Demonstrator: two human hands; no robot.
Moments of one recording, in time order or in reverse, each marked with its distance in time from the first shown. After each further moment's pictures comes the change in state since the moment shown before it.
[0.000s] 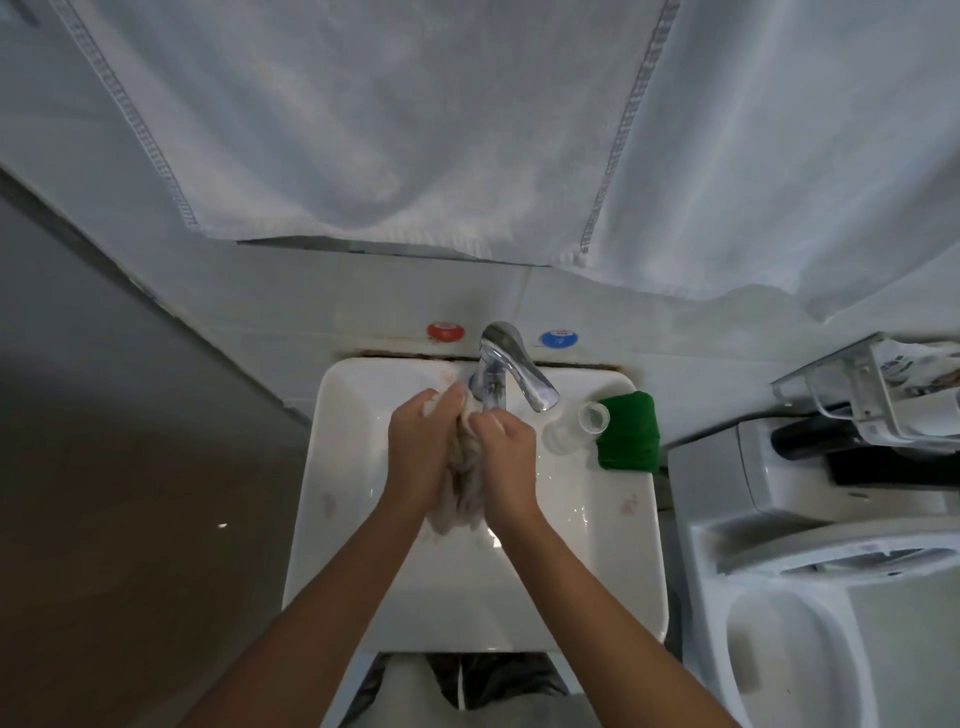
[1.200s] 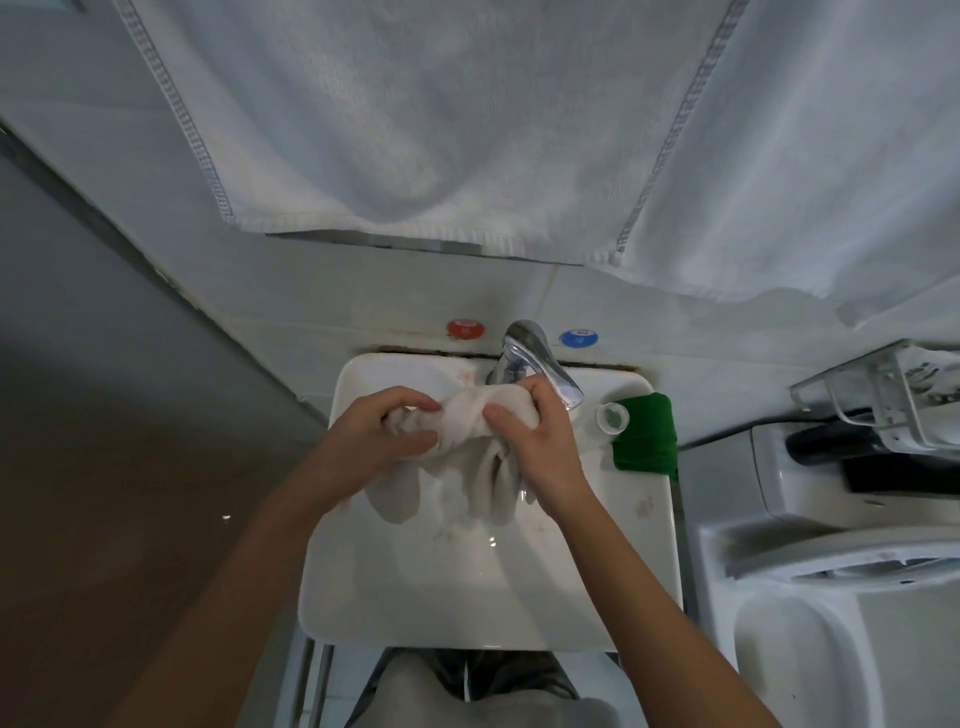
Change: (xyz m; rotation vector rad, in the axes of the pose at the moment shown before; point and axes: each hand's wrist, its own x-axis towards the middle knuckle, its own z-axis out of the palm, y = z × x) left_hand 0.023 -0.003 -0.091 0.157 -0.480 0.063; right_hand 0.013 -0.008 -0.020 -0.184 -0.192 -0.211
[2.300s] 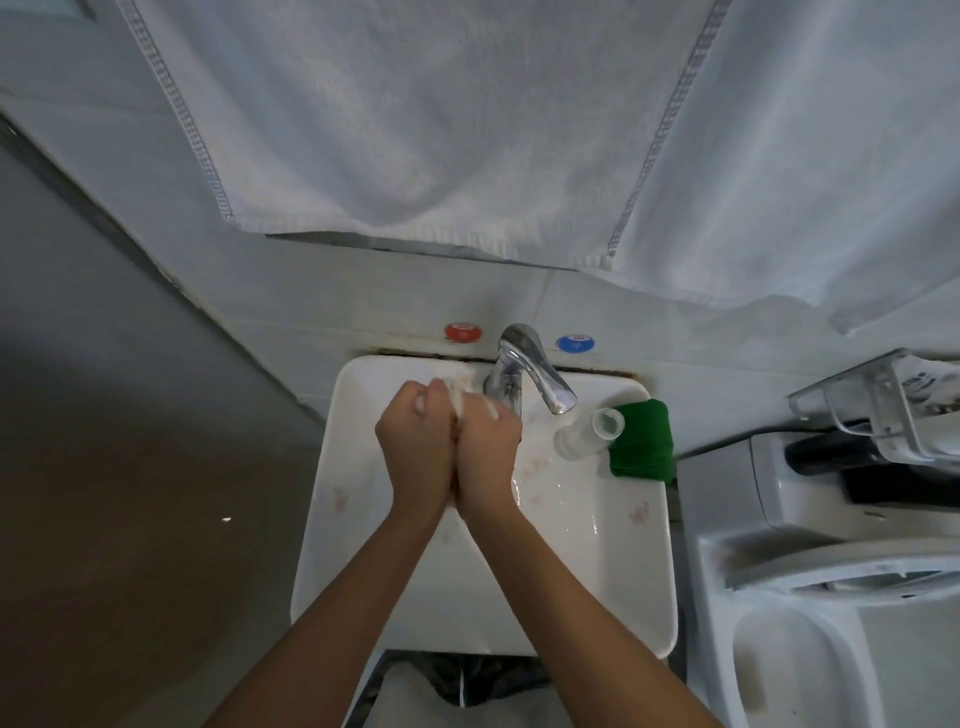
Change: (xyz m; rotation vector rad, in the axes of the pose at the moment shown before) left_hand 0.009 0.025 0.084 -0.187 0.789 0.102; right_hand -0.001 -0.015 0.061 0.281 0.188 0.327
